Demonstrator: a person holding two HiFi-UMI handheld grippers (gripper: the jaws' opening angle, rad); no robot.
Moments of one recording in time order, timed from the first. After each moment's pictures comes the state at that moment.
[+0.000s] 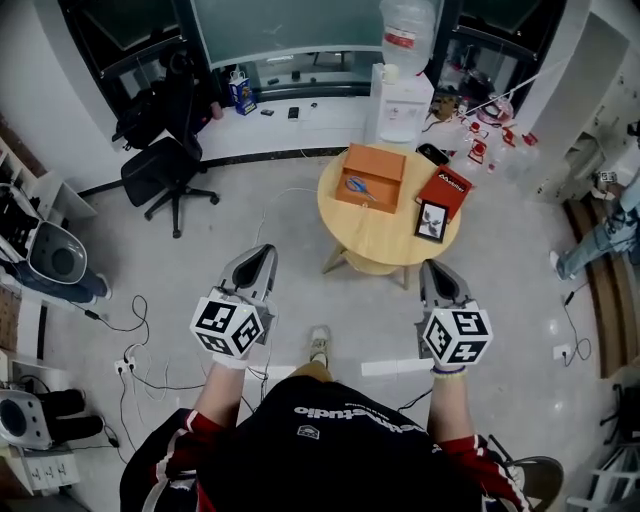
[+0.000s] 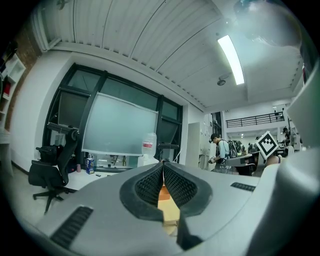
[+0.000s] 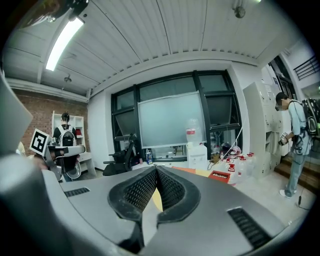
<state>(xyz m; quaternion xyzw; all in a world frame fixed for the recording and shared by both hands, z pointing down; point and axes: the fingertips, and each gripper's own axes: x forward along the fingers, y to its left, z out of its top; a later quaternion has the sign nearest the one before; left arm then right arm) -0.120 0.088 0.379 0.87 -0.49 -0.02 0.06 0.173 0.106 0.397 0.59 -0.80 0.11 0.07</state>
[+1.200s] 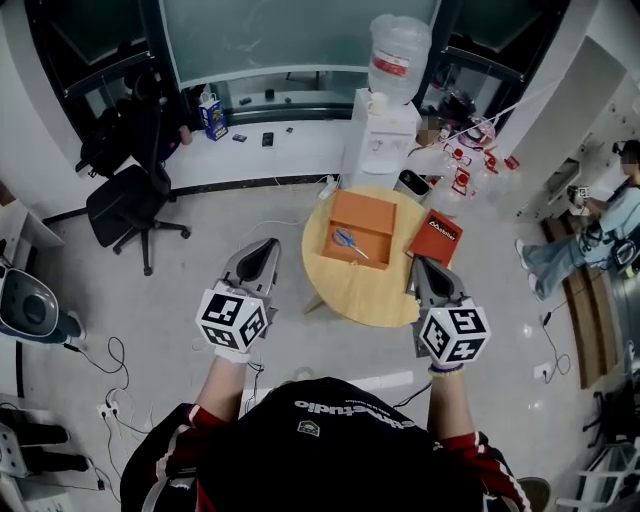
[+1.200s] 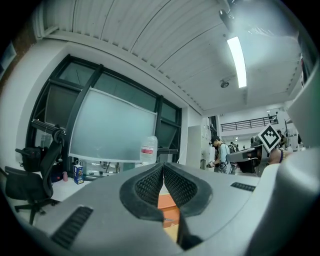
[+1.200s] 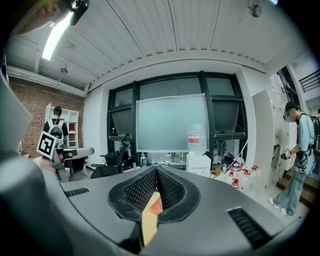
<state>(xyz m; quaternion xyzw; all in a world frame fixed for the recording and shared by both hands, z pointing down) -0.120 -0.153 0.359 0.89 -0.45 -0.04 0.04 0.147 -0.109 0.351 0.59 -0.80 0.08 0.09</state>
